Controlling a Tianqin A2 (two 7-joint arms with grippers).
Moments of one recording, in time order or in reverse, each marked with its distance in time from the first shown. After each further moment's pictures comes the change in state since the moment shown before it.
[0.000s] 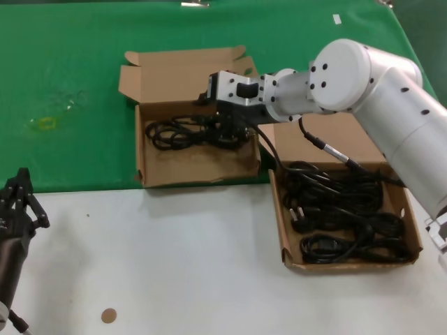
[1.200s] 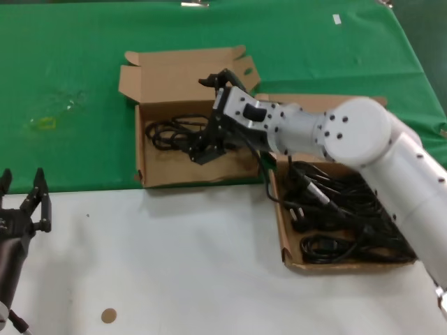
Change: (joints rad) left arm 0.000 0.000 0.000 0.000 0.000 0.000 0.000; right arm -0.239 0.031 0.124 0.203 0.140 0.161 0.015
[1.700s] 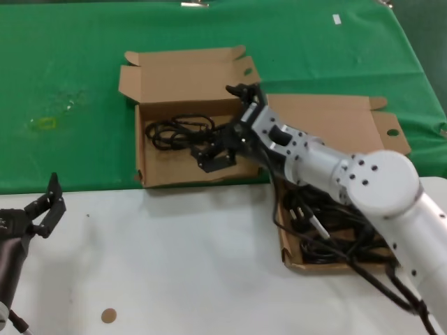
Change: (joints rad) left arm 0.000 0.000 0.000 0.000 0.000 0.000 0.000; right arm -0.229 0.025 0.116 0.163 0.143 0.151 -0.013
